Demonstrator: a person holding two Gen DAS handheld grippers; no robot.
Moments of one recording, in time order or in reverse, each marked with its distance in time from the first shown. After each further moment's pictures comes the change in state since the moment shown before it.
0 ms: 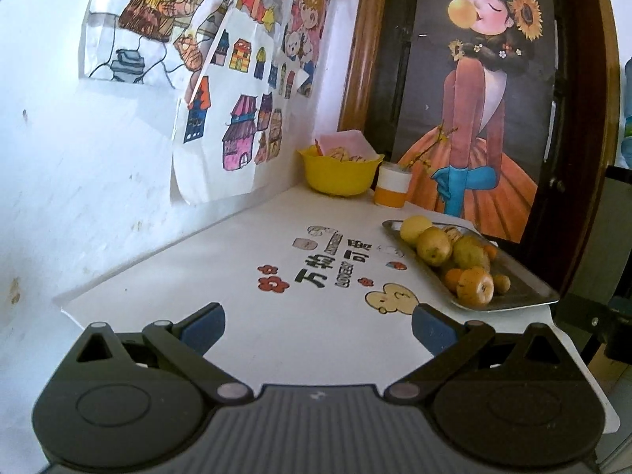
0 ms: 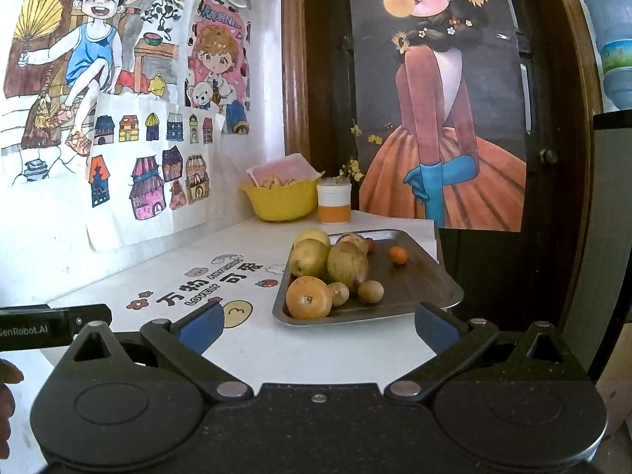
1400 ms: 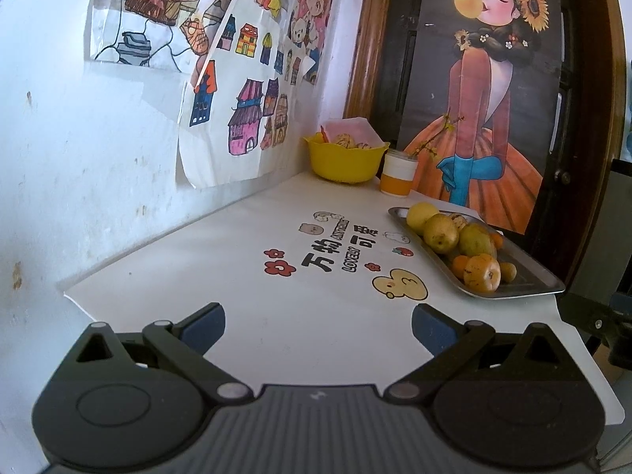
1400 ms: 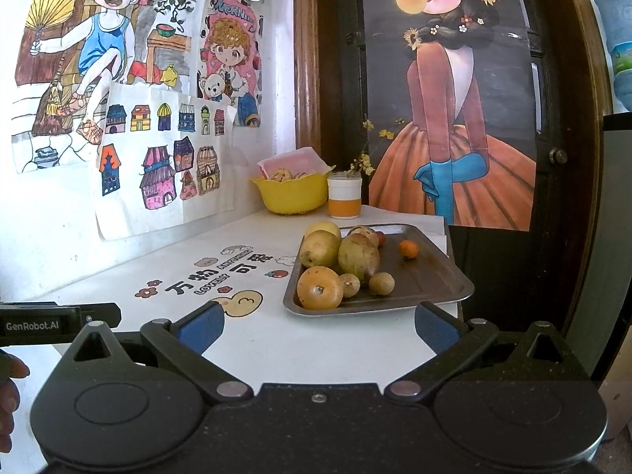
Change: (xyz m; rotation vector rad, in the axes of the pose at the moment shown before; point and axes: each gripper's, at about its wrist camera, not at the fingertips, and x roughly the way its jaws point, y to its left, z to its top) left arm 0.004 0.003 -0.005 -0.004 0.032 0.011; right arm 0.000 0.007 -0.006 -0.019 0.012 0.023
